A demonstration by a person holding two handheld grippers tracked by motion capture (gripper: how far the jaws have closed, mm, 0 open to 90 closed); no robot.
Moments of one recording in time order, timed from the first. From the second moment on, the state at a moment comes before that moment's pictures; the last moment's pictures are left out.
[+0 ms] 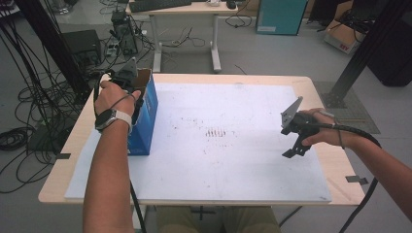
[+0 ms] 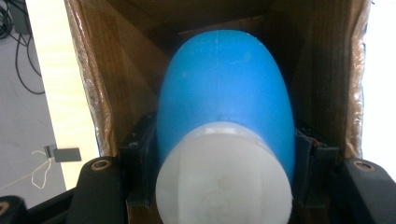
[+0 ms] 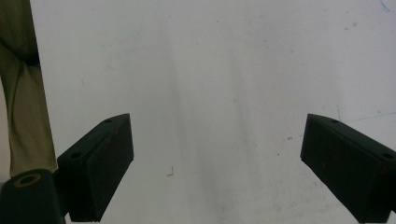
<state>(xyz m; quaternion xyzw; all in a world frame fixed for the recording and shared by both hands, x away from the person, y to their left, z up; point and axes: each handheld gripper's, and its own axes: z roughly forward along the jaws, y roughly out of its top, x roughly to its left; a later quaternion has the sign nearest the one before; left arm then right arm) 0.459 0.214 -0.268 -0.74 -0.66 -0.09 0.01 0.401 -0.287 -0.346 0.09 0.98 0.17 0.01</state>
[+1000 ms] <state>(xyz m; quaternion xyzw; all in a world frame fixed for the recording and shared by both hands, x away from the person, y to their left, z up) 0.458 0.212 -0.268 -0.75 -0.66 -0.09 0.01 0.398 -0.287 -0.345 0.10 0.98 0.18 0.00</state>
